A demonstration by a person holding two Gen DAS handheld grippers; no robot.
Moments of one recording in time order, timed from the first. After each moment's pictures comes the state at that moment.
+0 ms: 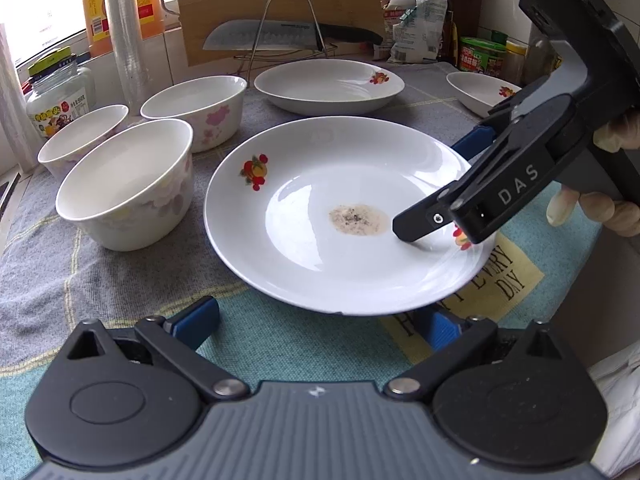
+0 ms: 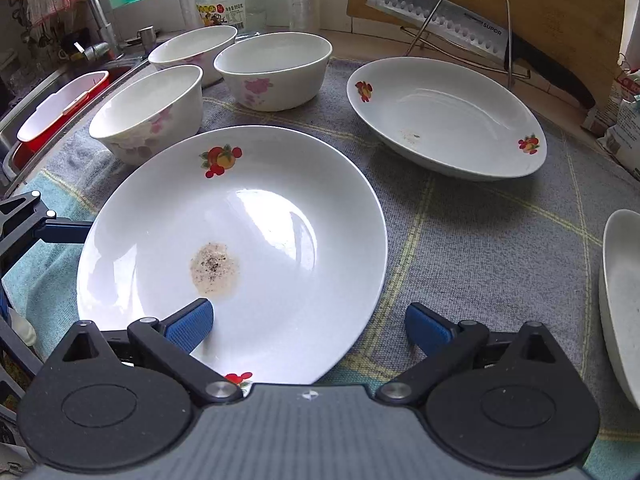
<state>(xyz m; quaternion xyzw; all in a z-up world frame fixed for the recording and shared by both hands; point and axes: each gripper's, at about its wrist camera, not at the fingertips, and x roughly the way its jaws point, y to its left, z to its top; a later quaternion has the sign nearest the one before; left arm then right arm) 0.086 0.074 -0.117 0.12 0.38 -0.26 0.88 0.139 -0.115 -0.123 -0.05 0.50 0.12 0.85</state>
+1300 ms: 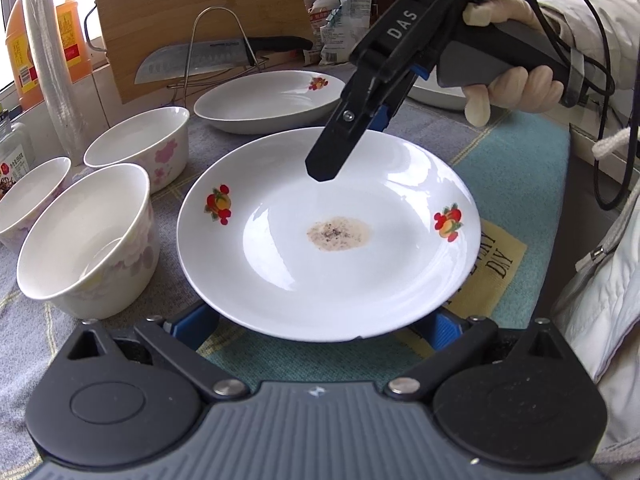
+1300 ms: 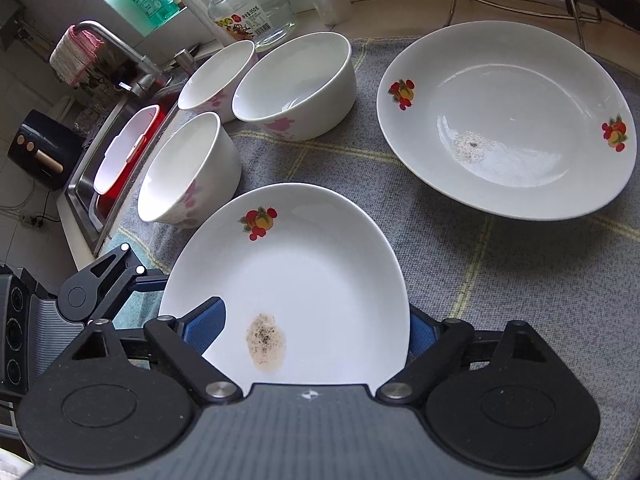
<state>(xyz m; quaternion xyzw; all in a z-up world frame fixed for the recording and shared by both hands) 0.104 0.082 -0.116 0.18 0.34 -0.37 0.85 0.216 -0.148 -0.113 0.11 0.58 0.24 0.77</state>
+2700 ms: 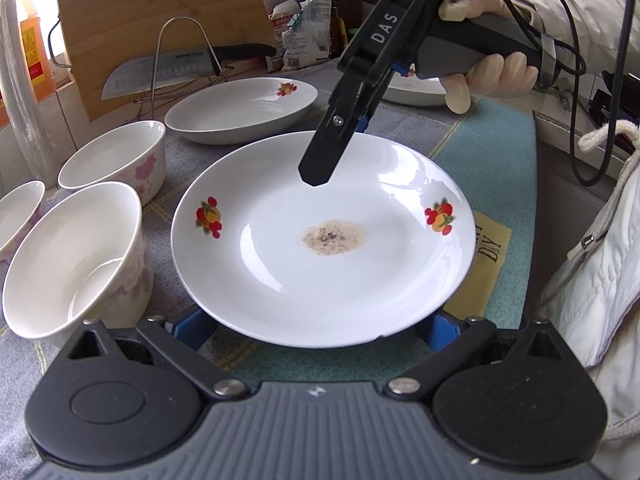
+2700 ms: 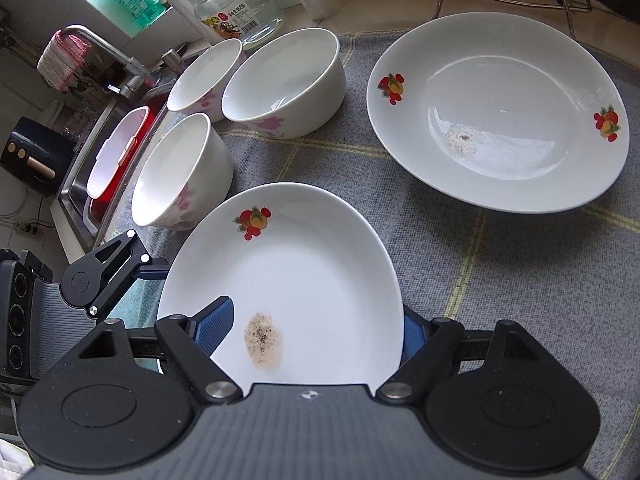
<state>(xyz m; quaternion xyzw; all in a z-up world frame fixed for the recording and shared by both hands) 0.121 0.095 -0.114 0.19 0.32 -0.43 0.82 0.217 -0.148 -0.110 0.12 0.59 0.22 0.77</state>
